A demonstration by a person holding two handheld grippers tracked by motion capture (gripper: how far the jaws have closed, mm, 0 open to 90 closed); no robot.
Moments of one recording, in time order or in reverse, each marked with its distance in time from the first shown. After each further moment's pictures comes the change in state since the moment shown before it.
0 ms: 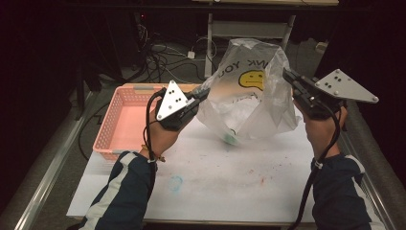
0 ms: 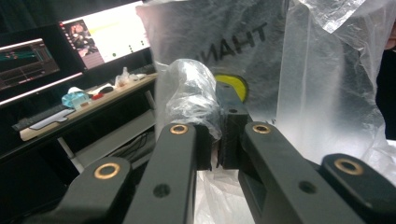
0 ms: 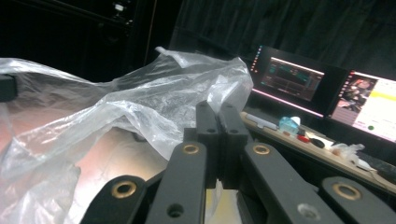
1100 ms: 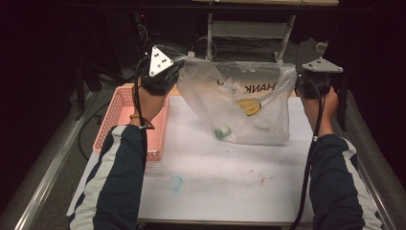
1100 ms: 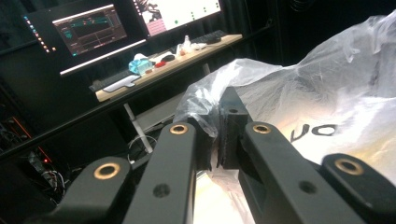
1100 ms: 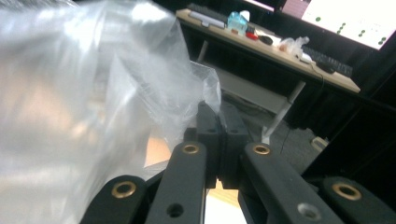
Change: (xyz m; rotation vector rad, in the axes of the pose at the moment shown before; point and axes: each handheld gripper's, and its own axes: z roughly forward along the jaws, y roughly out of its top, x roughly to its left) left arm 0.083 0.003 0.030 0.141 0.215 -0.021; right arm -0.075 -0.086 0.082 0.426 -0.217 0.036
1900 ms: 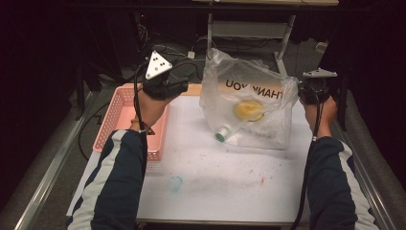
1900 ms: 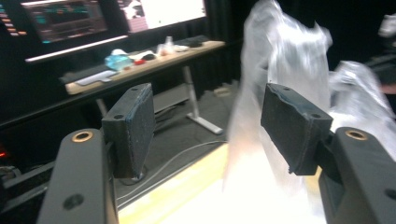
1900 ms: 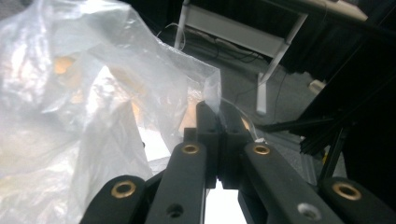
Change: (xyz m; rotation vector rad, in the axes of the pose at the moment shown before) left arm -0.015 -0.024 -0.005 -0.013 -0.120 -0.109; right arm -0.020 -0.046 0.035 0.210 -0.041 0.080
